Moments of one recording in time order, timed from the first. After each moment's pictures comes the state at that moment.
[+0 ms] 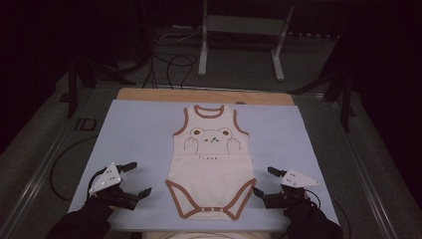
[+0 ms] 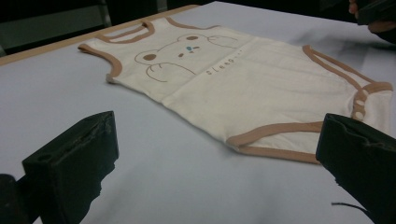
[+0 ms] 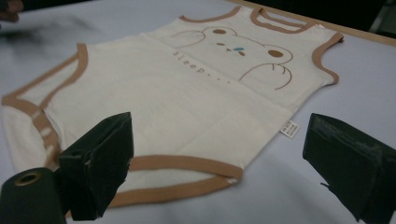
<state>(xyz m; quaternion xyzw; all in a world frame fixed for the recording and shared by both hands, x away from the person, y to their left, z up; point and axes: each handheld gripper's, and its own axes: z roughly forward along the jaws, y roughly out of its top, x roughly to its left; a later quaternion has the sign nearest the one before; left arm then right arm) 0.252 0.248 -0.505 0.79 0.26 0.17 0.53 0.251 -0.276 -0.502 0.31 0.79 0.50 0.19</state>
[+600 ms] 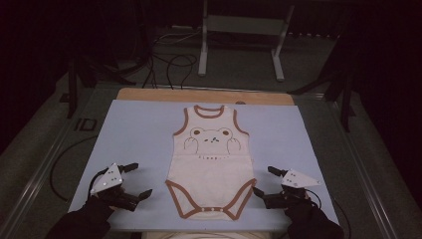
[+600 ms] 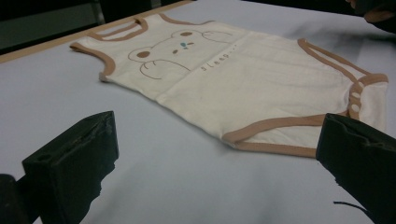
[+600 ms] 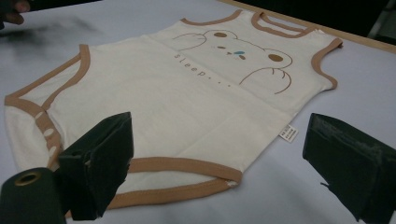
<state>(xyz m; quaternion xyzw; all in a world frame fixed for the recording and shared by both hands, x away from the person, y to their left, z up) 0.254 0.245 -0.506 0.80 0.25 0.16 0.52 0.250 -0.275 -0.497 0.30 0.79 0.50 0.19</state>
